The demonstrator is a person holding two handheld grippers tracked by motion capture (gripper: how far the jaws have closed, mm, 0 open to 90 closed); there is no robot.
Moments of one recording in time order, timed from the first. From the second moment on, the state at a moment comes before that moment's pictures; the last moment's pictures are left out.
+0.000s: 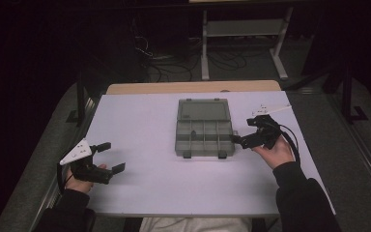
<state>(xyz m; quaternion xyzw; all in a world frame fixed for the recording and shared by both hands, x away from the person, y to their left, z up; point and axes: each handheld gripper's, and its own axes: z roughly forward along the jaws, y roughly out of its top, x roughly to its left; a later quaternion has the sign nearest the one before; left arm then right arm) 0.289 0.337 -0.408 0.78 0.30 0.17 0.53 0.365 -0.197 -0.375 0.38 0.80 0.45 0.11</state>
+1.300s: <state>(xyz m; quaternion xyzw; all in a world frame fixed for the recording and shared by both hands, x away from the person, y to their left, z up) 0.289 0.338 -0.407 0.78 0.30 0.17 0.53 0.316 -0.229 -0.396 0.38 0.77 0.49 0.15</state>
